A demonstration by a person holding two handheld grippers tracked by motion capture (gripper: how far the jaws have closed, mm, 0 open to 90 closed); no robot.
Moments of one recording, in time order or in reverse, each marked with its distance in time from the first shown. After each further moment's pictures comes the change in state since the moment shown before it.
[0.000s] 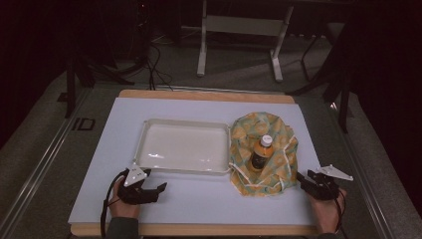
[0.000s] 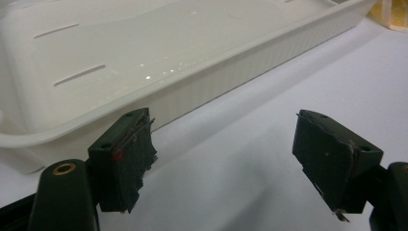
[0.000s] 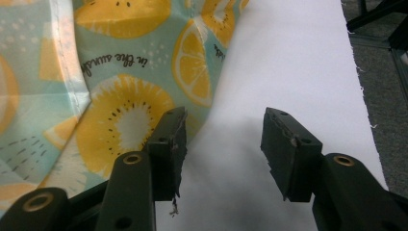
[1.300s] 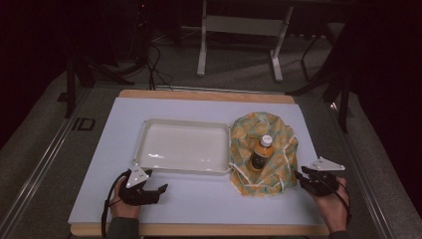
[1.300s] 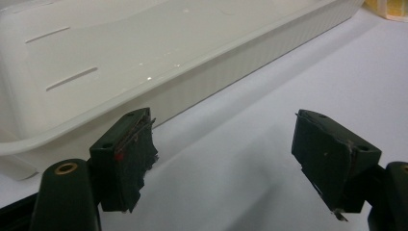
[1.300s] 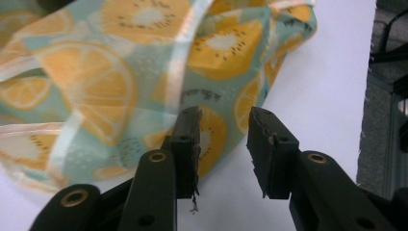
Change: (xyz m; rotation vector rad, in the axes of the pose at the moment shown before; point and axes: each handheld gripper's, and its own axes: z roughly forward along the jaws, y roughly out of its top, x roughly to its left) left arm -0.003 0.000 0.001 0.011 -0.002 0.031; right arm 0.027 0.041 -0.025 0.101 0.054 -0.305
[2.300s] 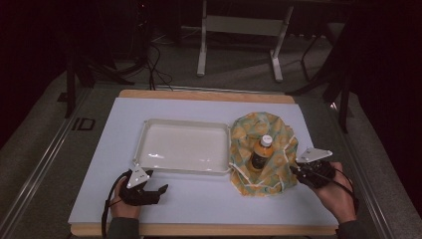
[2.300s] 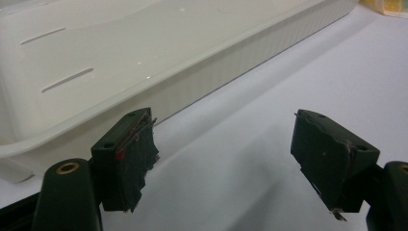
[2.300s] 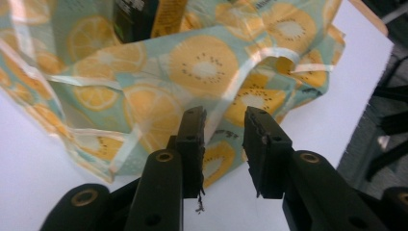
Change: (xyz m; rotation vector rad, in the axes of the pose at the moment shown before) left arm -0.001 0.000 0.000 0.009 -0.003 0.017; right arm 0.015 0.055 -0.024 0.111 0.054 -0.264
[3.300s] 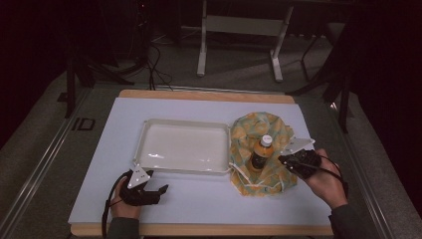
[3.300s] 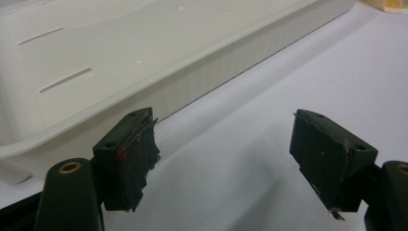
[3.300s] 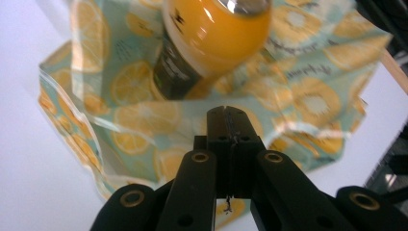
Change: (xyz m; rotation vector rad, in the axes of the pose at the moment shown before) left arm -0.001 0.000 0.001 0.006 0.000 0.006; right arm 0.011 0.049 0.004 0.004 0.081 -0.151
